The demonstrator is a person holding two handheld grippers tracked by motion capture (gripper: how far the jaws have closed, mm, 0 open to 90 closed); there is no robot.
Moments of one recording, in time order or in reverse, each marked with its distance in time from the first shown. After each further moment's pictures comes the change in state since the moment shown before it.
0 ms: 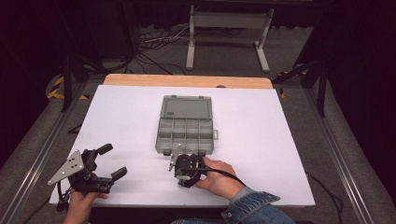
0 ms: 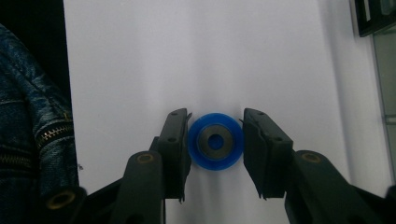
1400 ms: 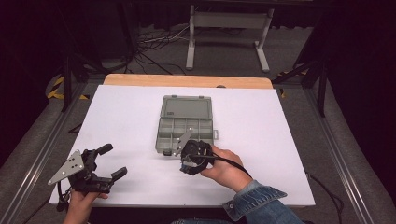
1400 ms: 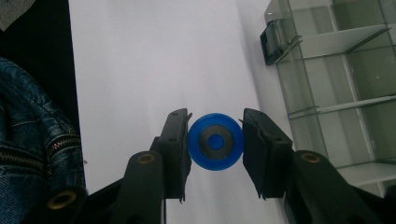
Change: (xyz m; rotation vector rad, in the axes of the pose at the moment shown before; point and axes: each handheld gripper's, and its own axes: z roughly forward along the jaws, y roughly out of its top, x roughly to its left) left arm 0.000 0.000 0.000 0.000 0.000 -0.001; right arm -0.015 0.000 -0.052 -0.115 -0.060 0.041
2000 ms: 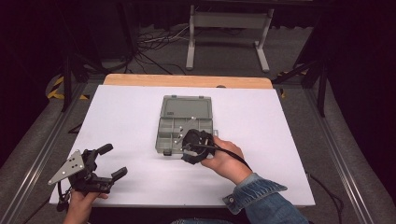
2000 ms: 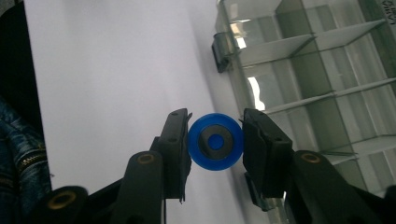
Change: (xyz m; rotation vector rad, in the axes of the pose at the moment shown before) left arm 0.000 0.000 0.000 0.001 -0.001 -0.004; right arm -0.023 0.007 -0.012 -0.013 -0.071 0.051
